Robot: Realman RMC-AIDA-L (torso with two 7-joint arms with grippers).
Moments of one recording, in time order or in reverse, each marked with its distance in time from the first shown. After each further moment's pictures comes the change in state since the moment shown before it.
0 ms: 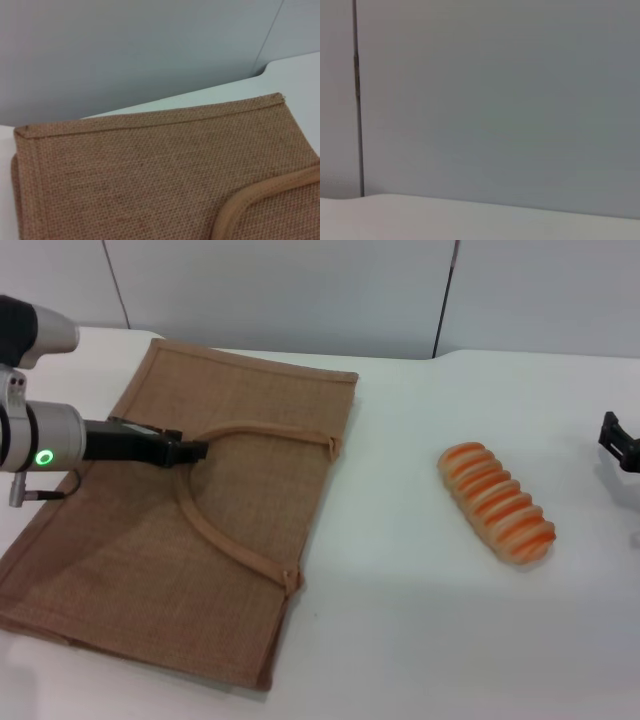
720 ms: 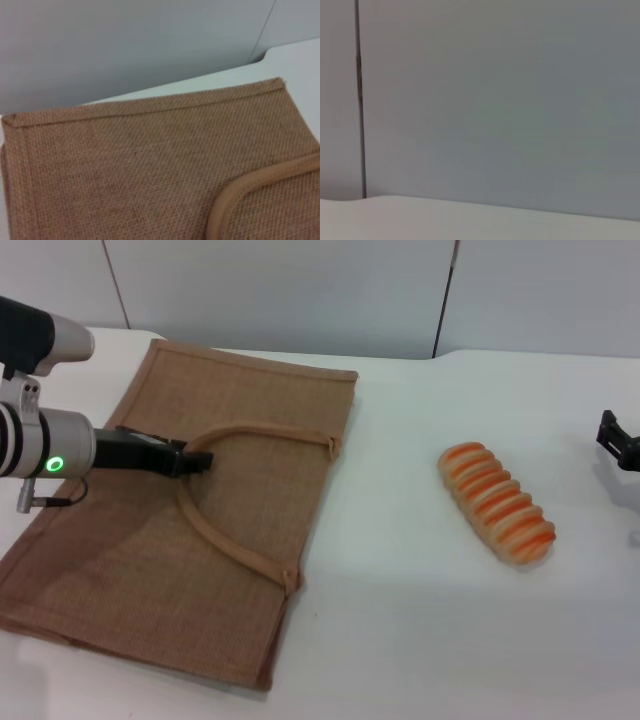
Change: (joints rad) left arm -0.015 -0.017 -0.002 -0.011 0.061 0.015 -0.030; right arm 0.003 0.002 0.000 0.000 0.000 0.000 0.000
